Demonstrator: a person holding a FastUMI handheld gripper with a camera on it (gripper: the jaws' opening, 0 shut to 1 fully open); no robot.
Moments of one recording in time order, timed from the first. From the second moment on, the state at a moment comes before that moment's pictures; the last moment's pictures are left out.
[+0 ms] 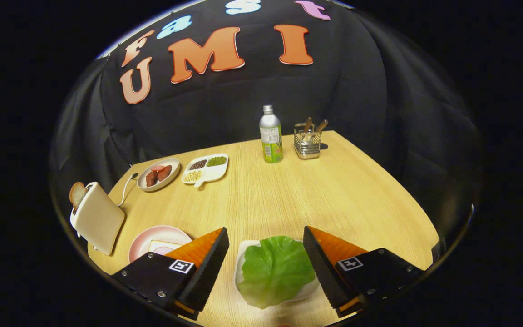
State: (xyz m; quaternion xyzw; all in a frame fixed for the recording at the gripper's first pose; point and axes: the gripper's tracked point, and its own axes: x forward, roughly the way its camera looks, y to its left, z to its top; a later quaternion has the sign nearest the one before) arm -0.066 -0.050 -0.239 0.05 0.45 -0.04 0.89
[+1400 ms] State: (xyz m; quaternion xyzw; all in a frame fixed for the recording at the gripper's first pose) arm -0.107 -0.058 -0.315 0.03 0.57 -0.06 0.82
